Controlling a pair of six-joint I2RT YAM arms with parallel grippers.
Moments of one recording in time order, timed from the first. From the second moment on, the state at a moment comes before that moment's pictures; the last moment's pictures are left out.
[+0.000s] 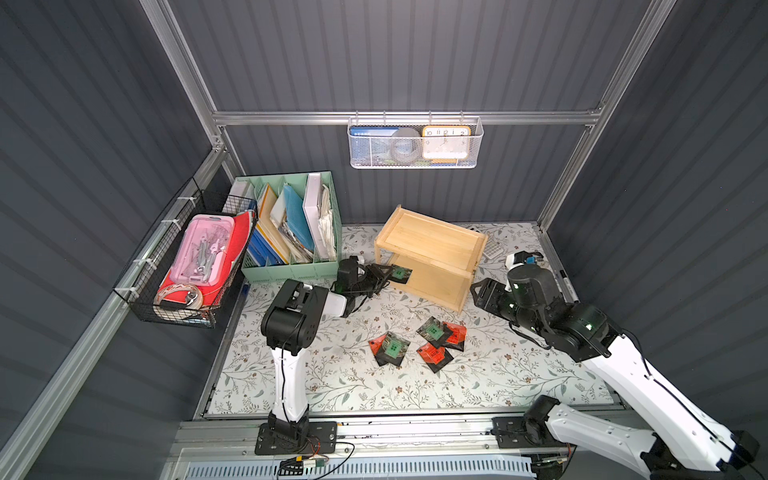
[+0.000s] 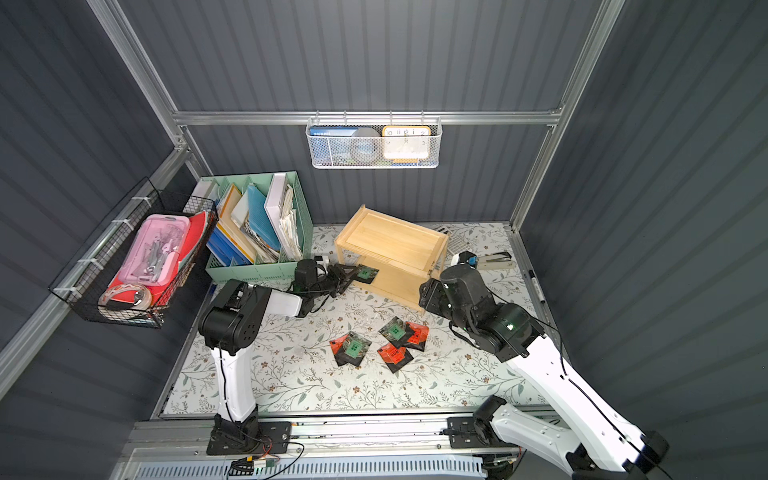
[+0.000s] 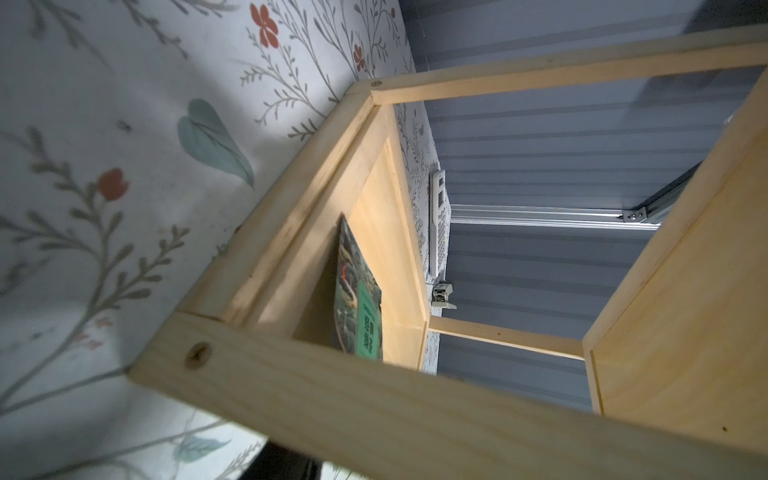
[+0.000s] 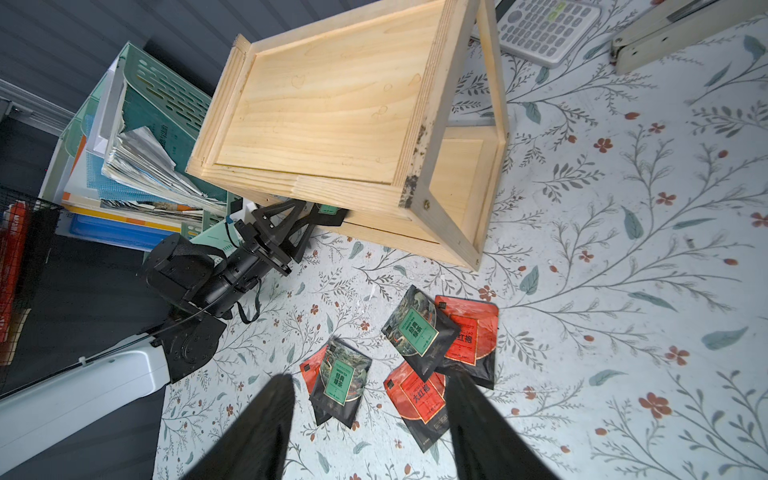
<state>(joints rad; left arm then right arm) -0.28 2.07 0.99 0.72 0.54 -1.25 0.64 0.97 1.17 -0.87 0.22 0.87</state>
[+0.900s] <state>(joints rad) -0.27 1.98 0.99 0.44 0.44 -1.19 0.64 0.93 1.17 -0.87 0.21 0.88</state>
